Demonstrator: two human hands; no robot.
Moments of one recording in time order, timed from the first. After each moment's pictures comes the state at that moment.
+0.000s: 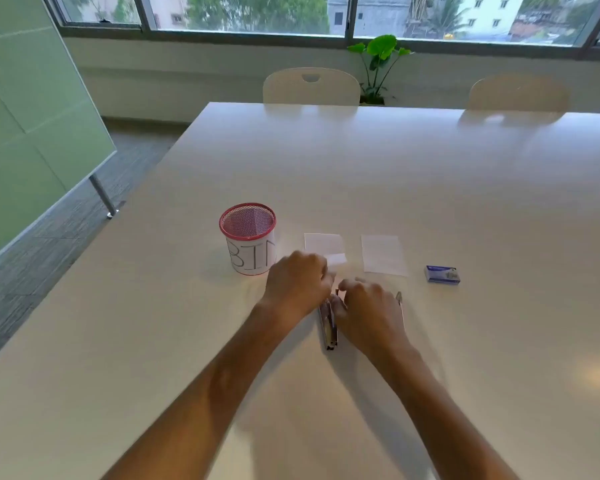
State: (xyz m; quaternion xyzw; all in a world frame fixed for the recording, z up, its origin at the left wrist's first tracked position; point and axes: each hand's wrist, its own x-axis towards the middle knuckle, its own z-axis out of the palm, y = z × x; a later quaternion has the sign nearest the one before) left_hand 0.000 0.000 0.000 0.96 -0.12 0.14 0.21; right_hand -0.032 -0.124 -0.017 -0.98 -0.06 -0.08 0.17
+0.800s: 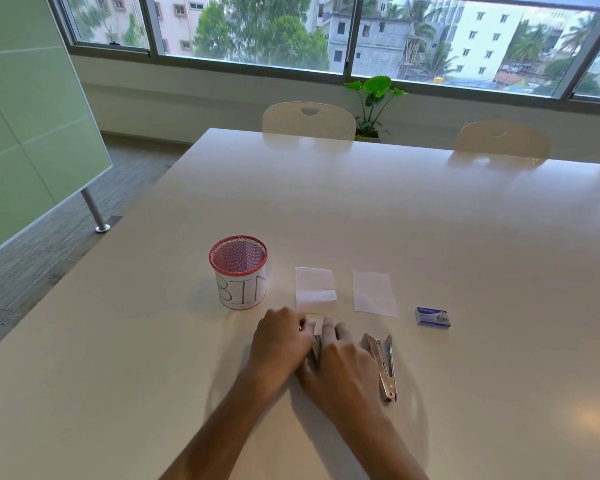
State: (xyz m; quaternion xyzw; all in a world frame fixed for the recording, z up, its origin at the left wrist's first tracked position) left_hand -0.004 -0.001 -0.026 0.94 0.02 0.08 0.32; right_hand -0.048 -0.106 -0.030 -0.98 -0.06 -0.10 0.16
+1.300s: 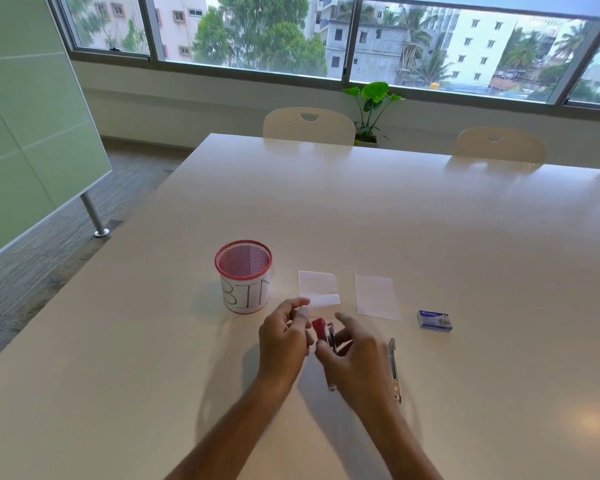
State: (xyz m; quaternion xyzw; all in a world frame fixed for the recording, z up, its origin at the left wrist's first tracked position) left_hand -0.017 -0.006 -0.029 0.72 0.11 0.10 0.68; right_hand -0.040 -0.116 -0.021 -0.90 0.00 -0.13 0.41
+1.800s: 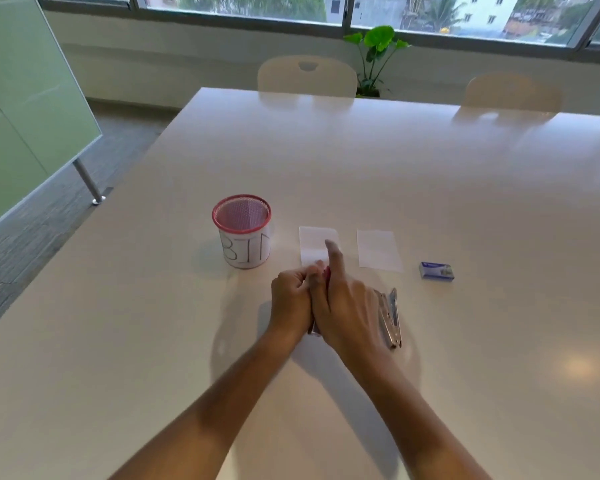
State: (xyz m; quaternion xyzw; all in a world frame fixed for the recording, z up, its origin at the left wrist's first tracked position) left_hand -0.026 -0.014 -0.028 0.72 0.05 0.07 0.69; right_hand -0.042 -0.096 -0.011 -0.94 -0.07 -0.19 0.28
